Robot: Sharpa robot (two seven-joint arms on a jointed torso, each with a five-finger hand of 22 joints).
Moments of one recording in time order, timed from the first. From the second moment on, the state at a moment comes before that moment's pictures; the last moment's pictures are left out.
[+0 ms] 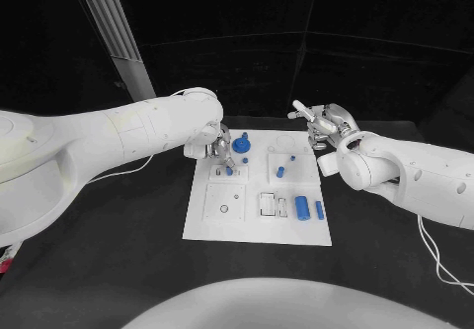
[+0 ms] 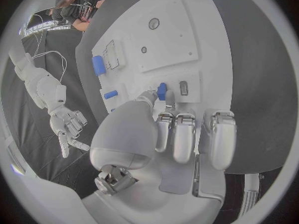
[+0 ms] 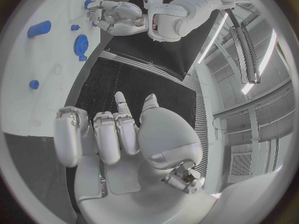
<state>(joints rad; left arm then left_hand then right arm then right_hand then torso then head) 1.37 -0.34 -0.23 0.93 -0.86 0.50 -0.59 1.35 0.02 0.08 0.21 0.53 0.73 0.06 0.62 0.82 1.46 0.00 1.57 1.31 1.47 -0.05 1.57 1.31 0.01 1.46 0.06 1.56 1.31 1.17 -0.73 -0.07 1.38 -0.32 -0.45 0.24 1.21 0.24 -0.23 0.29 0.06 0.84 0.20 0.22 0.08 1.47 0.12 1.57 1.31 1.47 0.06 1.57 1.31 0.02 1.47 0.17 1.45 1.31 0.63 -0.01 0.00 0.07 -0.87</state>
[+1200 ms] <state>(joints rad) 1.36 -0.38 -0.23 0.97 -0.86 0.43 -0.52 1.32 -0.04 0.22 0.17 0.63 0.75 0.06 0.62 0.82 1.46 0.00 1.57 1.31 1.47 -0.05 1.57 1.31 0.01 1.46 0.06 1.56 1.31 1.17 -0.73 -0.07 1.38 -0.32 -0.45 0.24 1.21 0.24 -0.23 0.29 0.06 0.84 0.20 0.22 0.08 1.47 0.12 1.57 1.31 1.47 0.06 1.57 1.31 0.02 1.47 0.17 1.45 1.31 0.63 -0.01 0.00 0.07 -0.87</state>
